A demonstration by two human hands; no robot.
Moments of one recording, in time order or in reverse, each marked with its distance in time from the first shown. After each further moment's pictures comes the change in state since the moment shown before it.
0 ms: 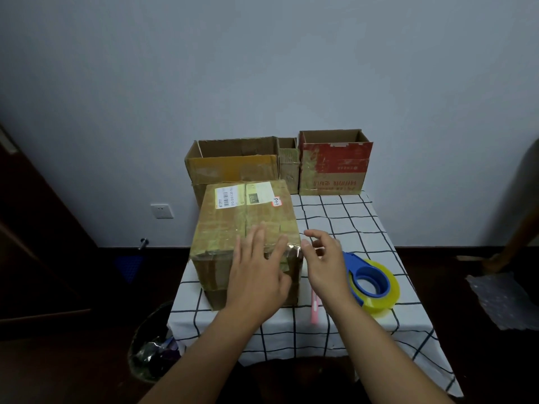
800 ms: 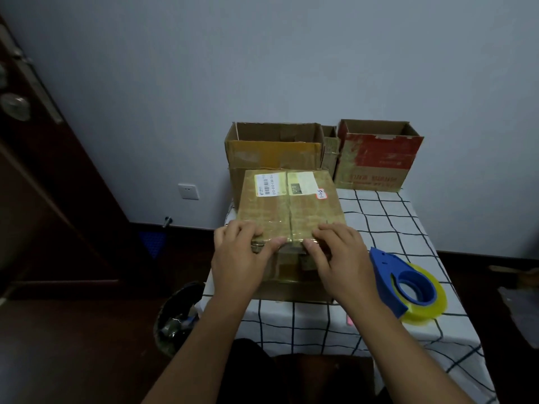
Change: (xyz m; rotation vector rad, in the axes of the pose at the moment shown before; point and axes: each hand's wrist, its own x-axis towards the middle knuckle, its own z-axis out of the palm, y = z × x) left_hand -0.008 -0.086 -0.013 -0.347 0.273 -0.427; right_hand -0.004 -0.001 0.044 -0.661 -0.019 -0.573
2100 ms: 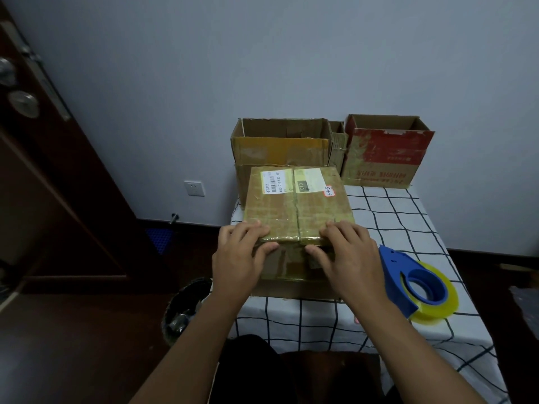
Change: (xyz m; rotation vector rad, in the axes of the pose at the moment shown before) left_hand 0.002 -0.039 0.013 -0.042 0.155 0.305; right_hand -0.002 -0.001 0.002 -0.213 0.007 -0.092
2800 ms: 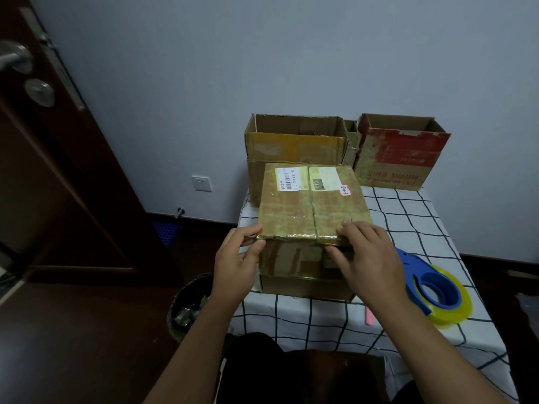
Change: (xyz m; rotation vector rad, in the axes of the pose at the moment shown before) left_hand -0.011 -0.009 -0.025 -0.587 -0.087 -0.379; right_hand 0.003 0.002 -0.003 -0.004 -0.032 -0.009
